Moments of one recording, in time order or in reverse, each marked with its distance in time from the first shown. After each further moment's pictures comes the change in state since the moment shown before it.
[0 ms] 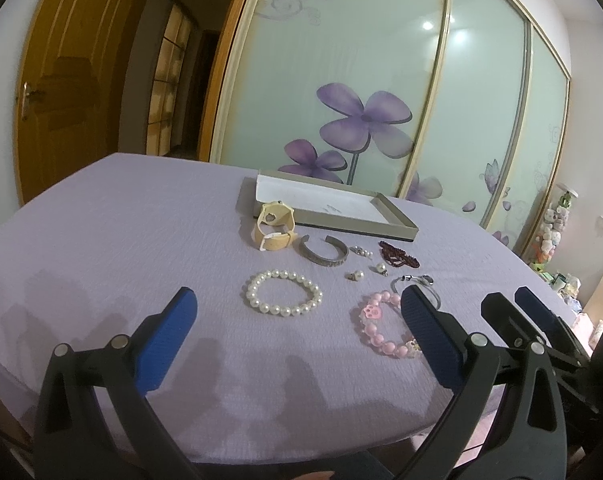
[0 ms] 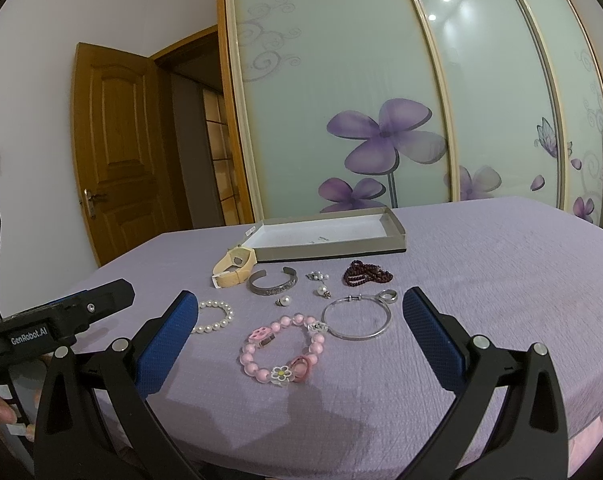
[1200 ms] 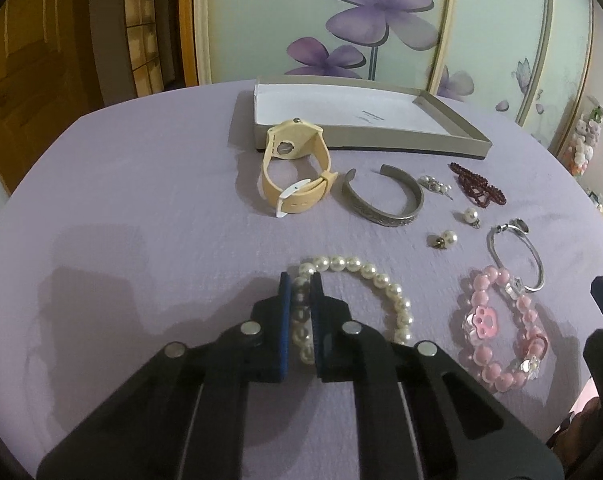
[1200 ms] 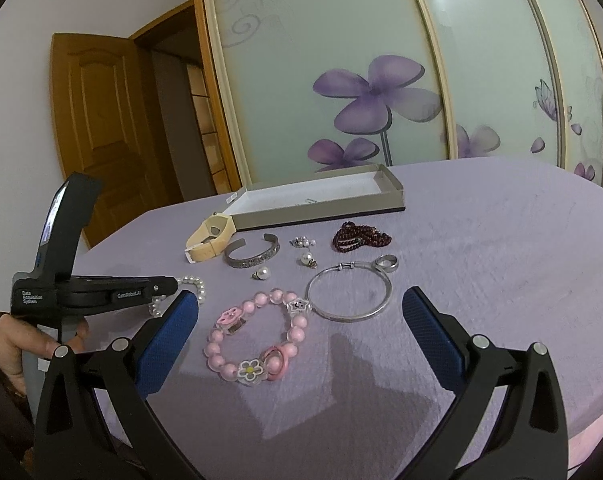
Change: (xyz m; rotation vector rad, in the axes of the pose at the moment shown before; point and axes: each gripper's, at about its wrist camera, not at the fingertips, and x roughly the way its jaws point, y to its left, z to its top) left arm 0.137 0.022 0.024 0.153 0.394 0.090; right arm 0.040 -0.020 -0.011 0.067 0.126 -0.013
